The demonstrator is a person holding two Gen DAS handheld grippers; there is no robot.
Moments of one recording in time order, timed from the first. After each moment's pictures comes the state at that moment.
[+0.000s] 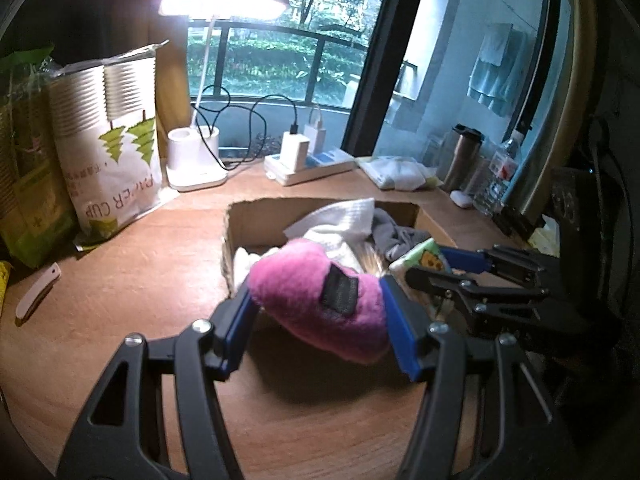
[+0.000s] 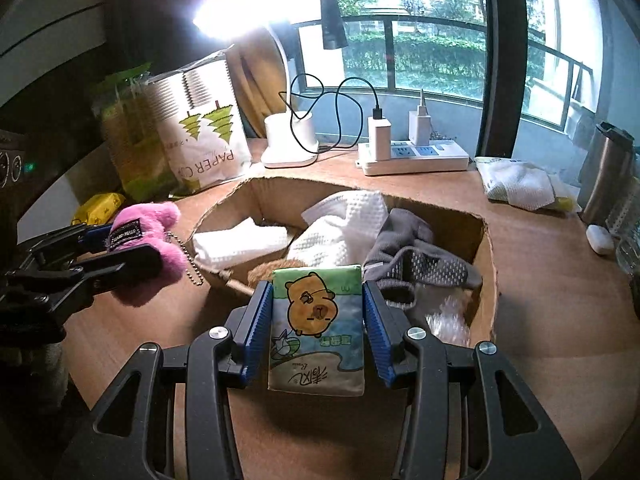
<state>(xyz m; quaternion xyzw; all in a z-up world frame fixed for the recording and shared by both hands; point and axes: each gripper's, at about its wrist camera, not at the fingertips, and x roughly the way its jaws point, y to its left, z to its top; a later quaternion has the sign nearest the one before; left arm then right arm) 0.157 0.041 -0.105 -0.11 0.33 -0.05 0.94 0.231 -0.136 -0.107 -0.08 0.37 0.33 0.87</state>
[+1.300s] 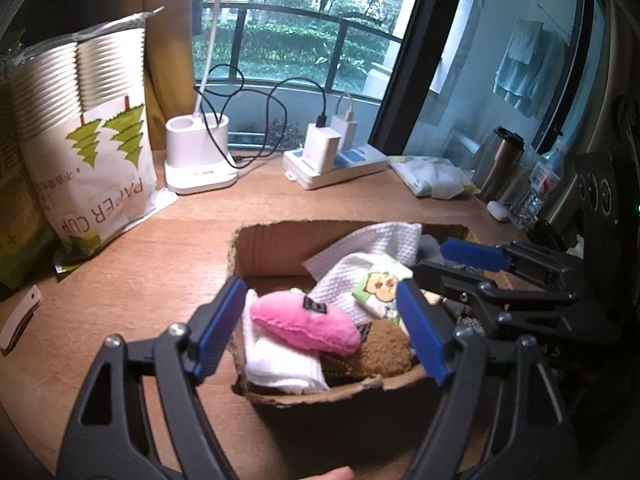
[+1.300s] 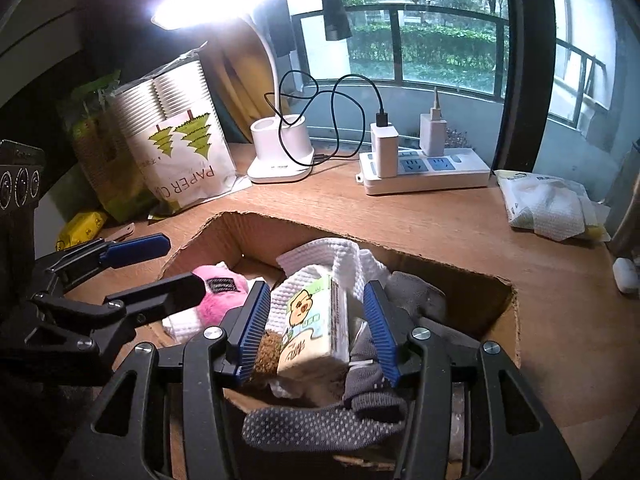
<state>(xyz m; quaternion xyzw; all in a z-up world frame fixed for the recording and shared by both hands) 0.232 0.053 -0.123 -0.12 0.36 -0.02 0.93 0.296 -0.108 -0.112 -0.08 0.38 0.34 0.85</state>
